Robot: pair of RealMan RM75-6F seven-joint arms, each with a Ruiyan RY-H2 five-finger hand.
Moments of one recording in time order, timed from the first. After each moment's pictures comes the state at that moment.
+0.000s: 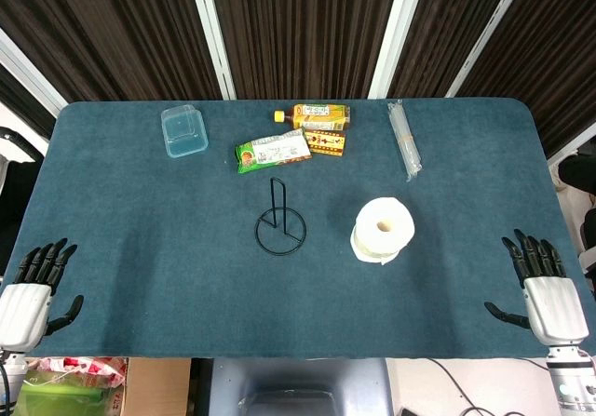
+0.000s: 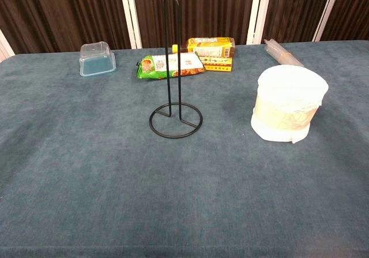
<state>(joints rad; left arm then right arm) -0.11 -1.15 -0.03 -1.56 1.58 1.51 0.02 0.06 -1.13 0.04 -1.63 -1.52 1.50 -0.14</state>
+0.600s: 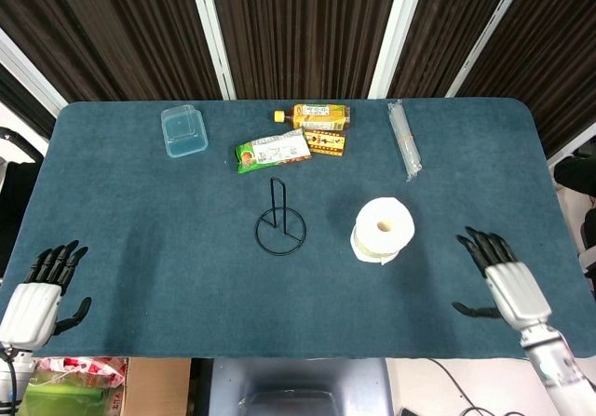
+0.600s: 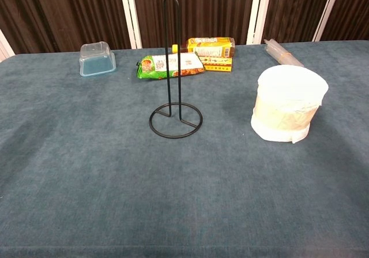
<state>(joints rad) -0.13 -1.14 -0.02 -1.58 1.57 1.46 0.03 0.22 -1.06 0.04 -1.67 -1.56 1.27 0.06</state>
